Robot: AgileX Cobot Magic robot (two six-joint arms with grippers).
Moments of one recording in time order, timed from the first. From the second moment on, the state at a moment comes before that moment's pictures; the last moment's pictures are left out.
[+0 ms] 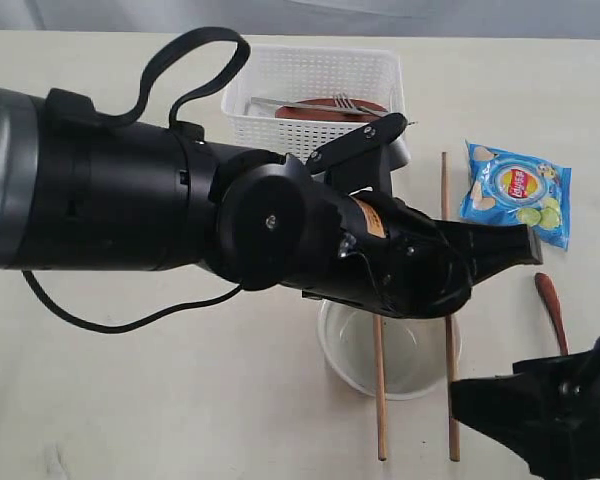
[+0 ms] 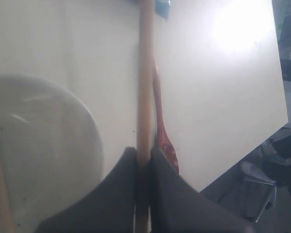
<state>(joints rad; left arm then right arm) -1.14 1.73 -1.06 -0.63 0.17 -0.43 0.96 0.57 -0.41 0.07 0.75 0.63</state>
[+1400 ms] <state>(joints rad) -1.08 1.74 -1.06 -0.67 0.18 -0.49 0.96 0.73 -0.40 0.07 0.67 0.70</state>
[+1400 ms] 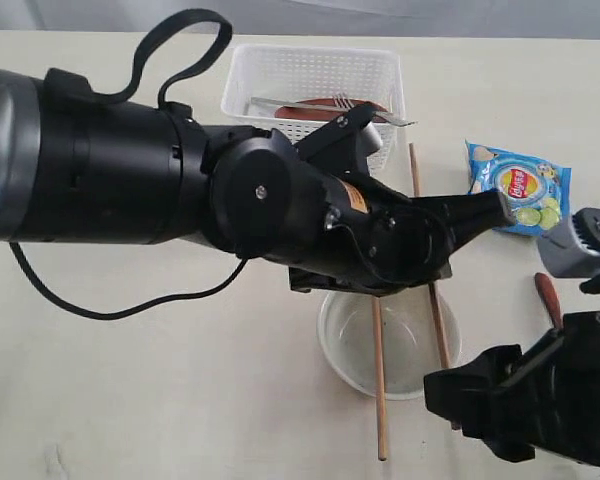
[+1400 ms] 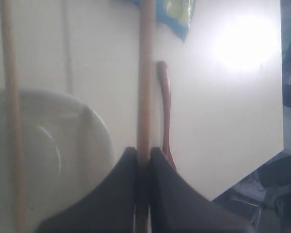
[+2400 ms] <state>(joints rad) -1.08 1.70 -1.06 -0.69 0.22 -0.44 0.96 0.82 -0.38 0.04 0.55 0.74</state>
